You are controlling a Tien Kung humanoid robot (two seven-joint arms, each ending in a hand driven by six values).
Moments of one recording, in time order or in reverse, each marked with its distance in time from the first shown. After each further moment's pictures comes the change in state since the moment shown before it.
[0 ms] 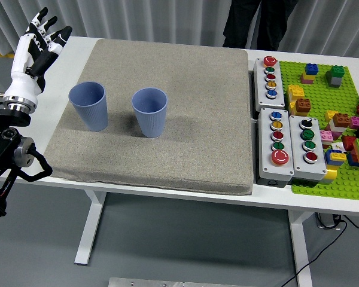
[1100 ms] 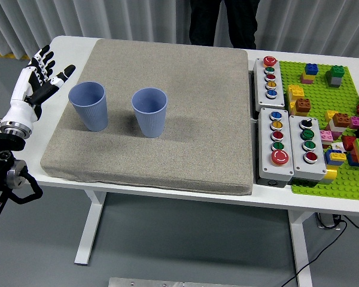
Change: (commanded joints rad) left arm 0.097 0.000 -0.022 0.036 0.017 -0.048 0.018; right arm 0.011 0.001 0.004 0.000 0.009 -0.003 0.001
